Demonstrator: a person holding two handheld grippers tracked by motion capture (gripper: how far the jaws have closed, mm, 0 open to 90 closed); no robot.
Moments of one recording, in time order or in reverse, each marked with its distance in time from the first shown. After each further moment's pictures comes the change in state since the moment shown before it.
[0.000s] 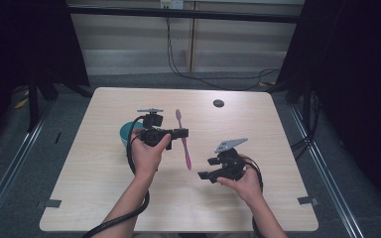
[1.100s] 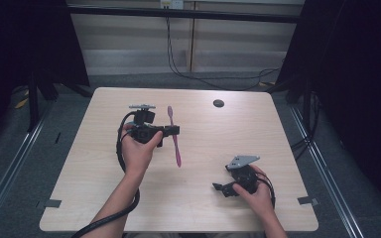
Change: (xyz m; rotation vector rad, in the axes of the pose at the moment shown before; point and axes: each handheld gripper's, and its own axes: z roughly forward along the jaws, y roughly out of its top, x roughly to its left) left arm 0.003 0.010 -0.023 0.011 0.066 0.053; right arm -0.013 -0.061 -0.006 -0.009 -0.152 -0.081
